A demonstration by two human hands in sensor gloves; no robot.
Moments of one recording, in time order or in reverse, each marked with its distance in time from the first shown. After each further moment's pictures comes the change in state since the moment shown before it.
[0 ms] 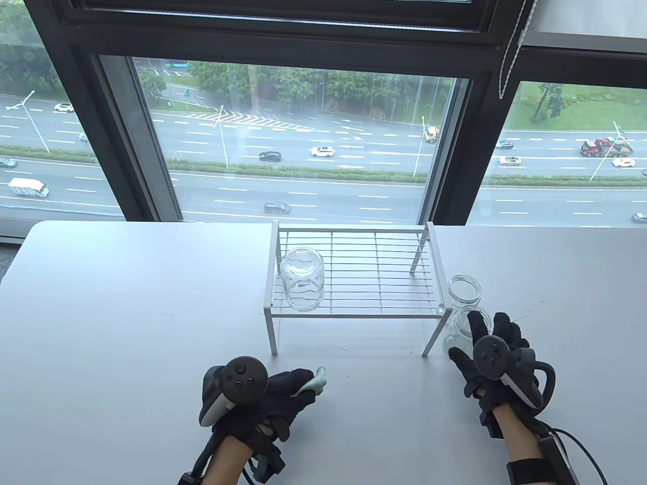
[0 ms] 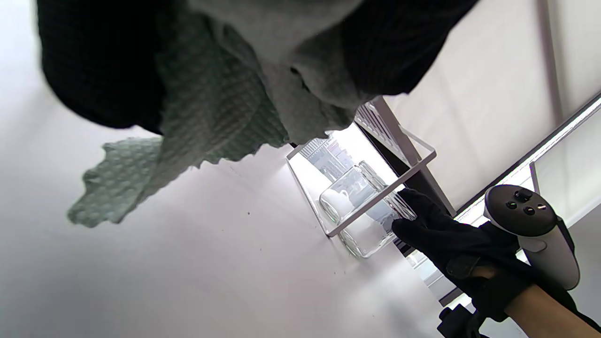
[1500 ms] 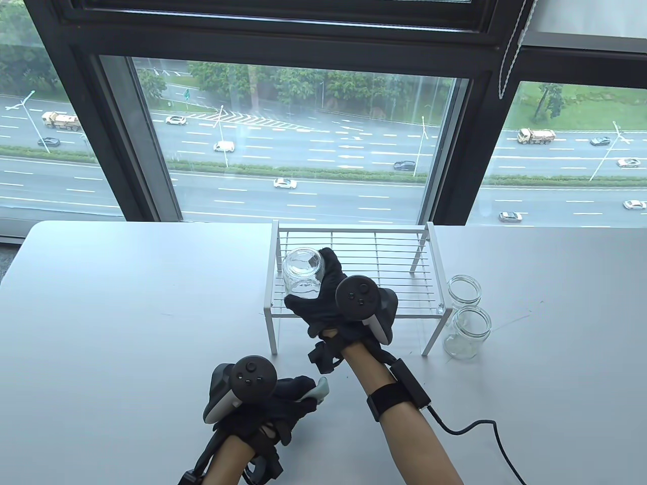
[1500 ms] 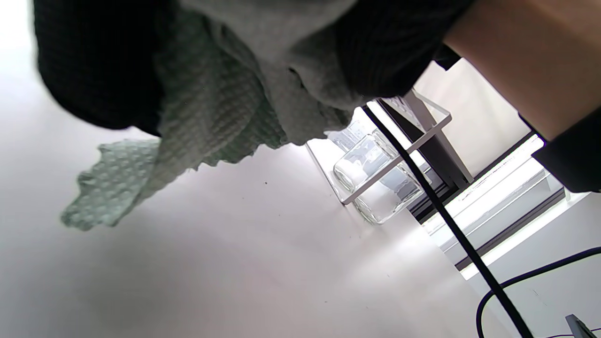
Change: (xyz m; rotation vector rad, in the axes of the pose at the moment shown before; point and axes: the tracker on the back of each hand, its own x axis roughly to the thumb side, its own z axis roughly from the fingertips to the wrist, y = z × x) left_hand 0.003 -0.006 -0.003 -0.102 0.040 -0.060; right_hand 0.264 -0.041 -0.047 -0.061 -0.354 -0.760
